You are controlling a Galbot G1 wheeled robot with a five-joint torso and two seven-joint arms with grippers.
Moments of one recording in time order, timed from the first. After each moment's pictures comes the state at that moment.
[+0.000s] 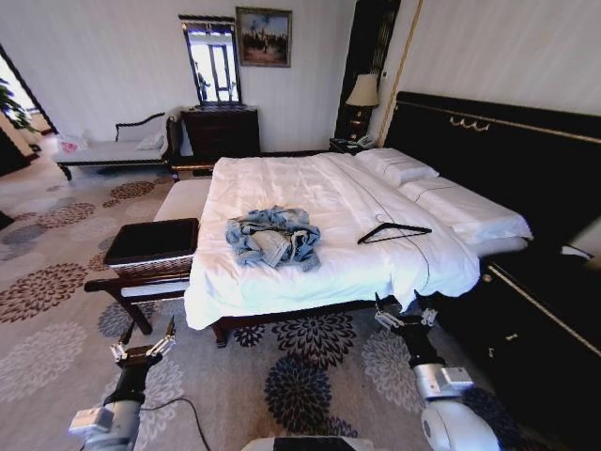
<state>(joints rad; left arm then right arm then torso) 1.92 -1.38 -0.87 -2.18 -0.37 -0.22 0.03 1.41 -1.47 -2.38 2.22 0.11 0.13 -0.09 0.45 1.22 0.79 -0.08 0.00</state>
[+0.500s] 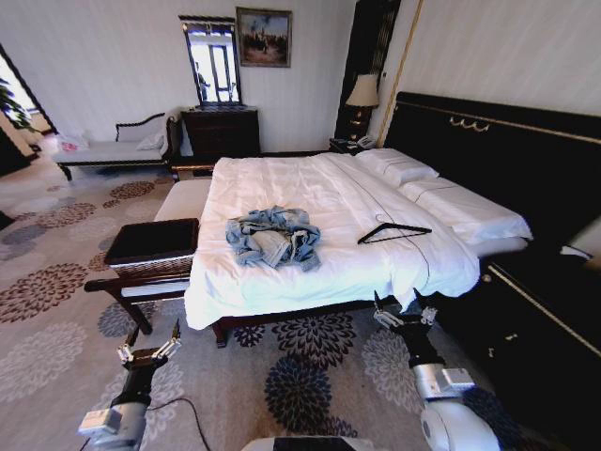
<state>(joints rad) 1.93 -1.41 -0.85 -2.18 -0.33 -0.22 0.03 1.41 -1.48 -2.39 2.22 0.10 0.15 -0.12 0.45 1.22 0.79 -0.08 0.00</state>
